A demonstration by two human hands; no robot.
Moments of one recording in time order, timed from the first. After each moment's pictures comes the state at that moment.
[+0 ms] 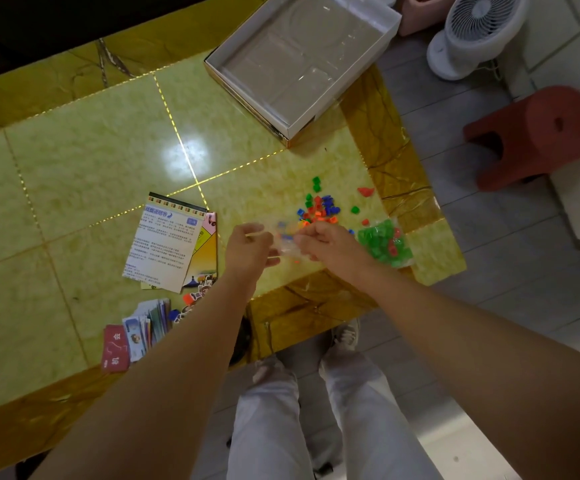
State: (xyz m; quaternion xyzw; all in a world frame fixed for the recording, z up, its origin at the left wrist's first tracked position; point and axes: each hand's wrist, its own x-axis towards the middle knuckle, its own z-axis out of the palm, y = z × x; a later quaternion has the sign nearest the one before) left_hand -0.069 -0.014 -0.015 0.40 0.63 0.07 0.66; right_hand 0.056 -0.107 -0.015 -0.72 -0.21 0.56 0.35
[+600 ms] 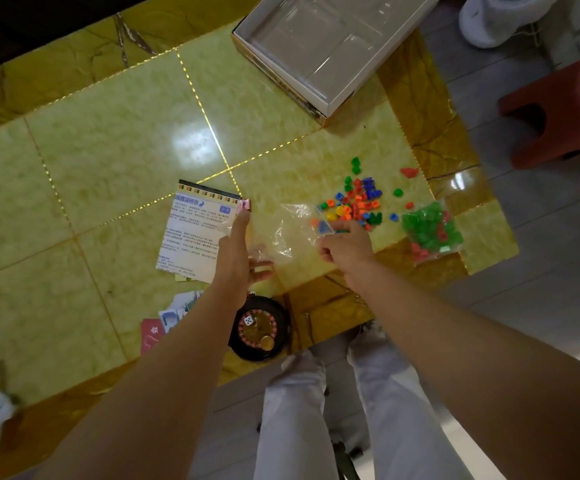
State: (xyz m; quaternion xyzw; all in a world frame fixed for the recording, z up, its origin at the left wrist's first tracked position) left_hand -0.148 0.029 -0.038 0.32 0.67 0.05 0.66; right_hand -0.012 -0.065 -0.055 -0.76 0.11 0.50 0.39
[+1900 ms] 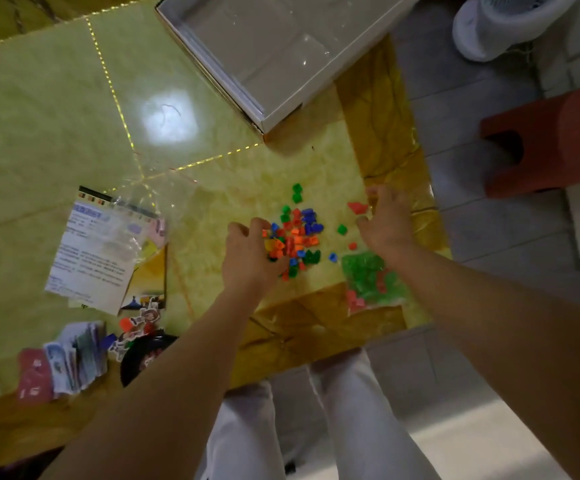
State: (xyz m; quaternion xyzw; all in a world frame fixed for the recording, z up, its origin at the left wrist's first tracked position) left_hand 0.002 -0.015 -0.116 0.73 0.56 -0.13 0.38; right_hand 0.205 -0.092 -0.133 -0.90 -0.24 0.34 0.10
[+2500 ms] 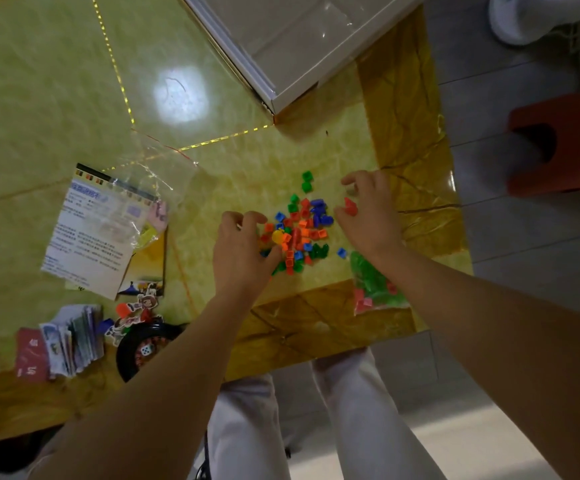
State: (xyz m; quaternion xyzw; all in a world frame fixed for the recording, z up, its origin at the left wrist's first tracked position) left_hand -0.016 -0.020 -0.135 0.76 0.56 -0.05 0.32; right_hand 0.182 -0.079 -0.151 -0.85 -0.39 0.30 0.20
